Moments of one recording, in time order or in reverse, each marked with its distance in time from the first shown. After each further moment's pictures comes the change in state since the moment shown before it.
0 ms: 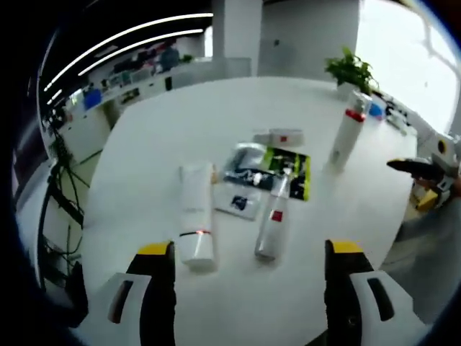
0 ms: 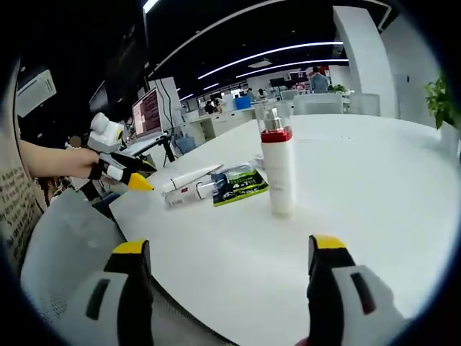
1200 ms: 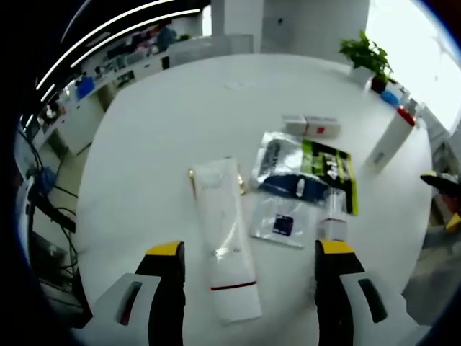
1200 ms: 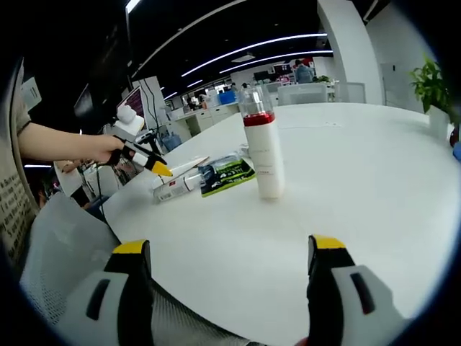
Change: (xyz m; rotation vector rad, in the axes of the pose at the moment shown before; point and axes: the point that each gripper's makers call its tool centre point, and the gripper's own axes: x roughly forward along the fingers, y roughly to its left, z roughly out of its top) left arm 0.068 0.049 0.018 0.009 0.156 0.004; right arm -0.002 -0.010 -0.020 0.067 0.033 -0.076
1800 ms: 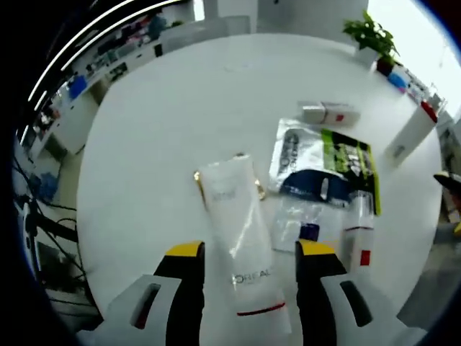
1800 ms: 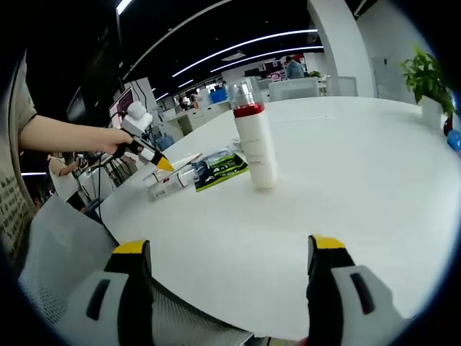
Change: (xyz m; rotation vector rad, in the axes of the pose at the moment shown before) left arm 0.023 0.017 0.007 0.052 0.128 0.016; right arm -0.003 -0.006 -0.012 0.040 0.011 -0.038
